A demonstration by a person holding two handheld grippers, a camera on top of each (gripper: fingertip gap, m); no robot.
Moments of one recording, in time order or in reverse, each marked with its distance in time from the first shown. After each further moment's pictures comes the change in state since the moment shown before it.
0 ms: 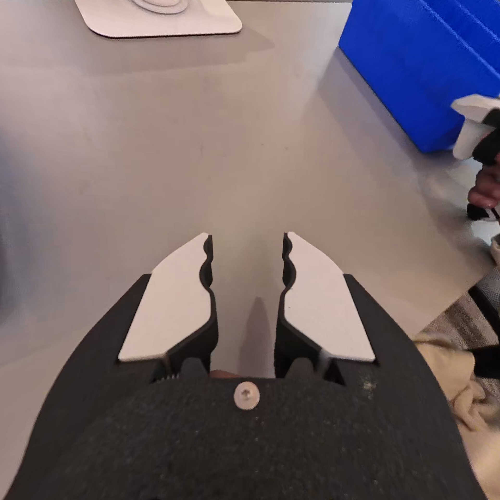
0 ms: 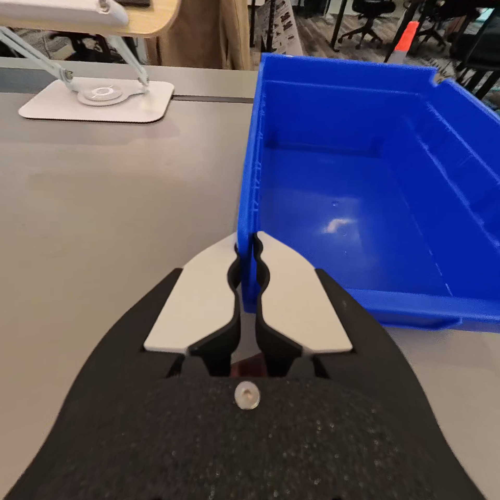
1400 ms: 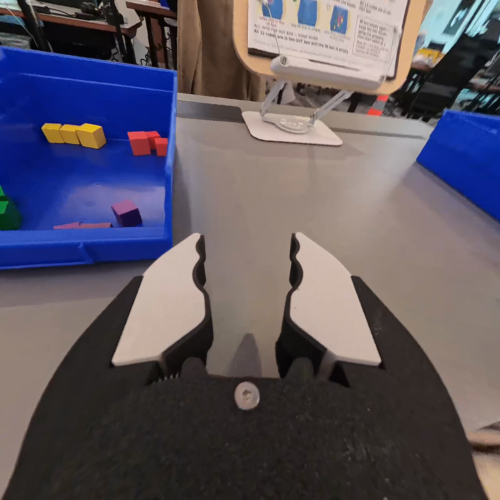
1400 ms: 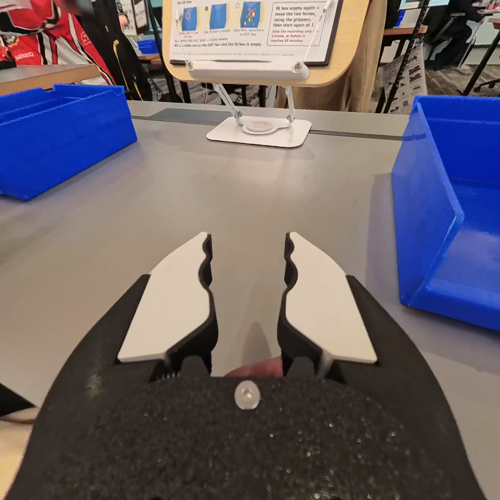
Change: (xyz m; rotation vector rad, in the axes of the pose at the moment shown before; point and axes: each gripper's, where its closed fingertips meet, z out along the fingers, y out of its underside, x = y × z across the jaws) left arm -0.098 0.006 -0.076 0.396 -0.282 -0.087; right arm -0.106 0.004 -0.073 0.140 -0.408 -0.031
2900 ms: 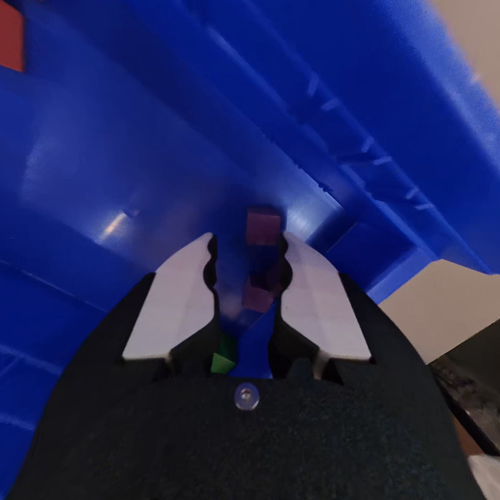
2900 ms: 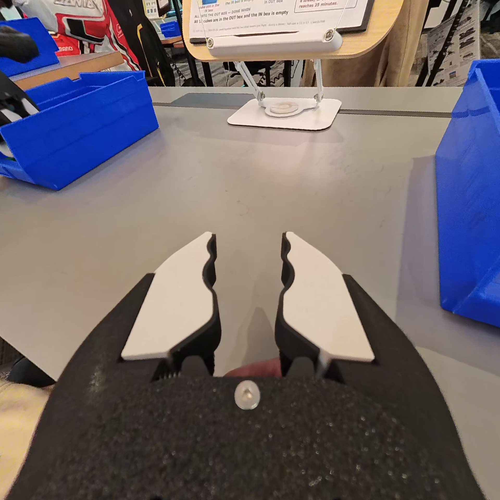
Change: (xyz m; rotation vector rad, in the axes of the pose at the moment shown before) left arm -0.147 0.026 0.082 -1.143 0.400 0.629; right arm -0.015 0.009 0.006 -0.054 -0.093 0.036
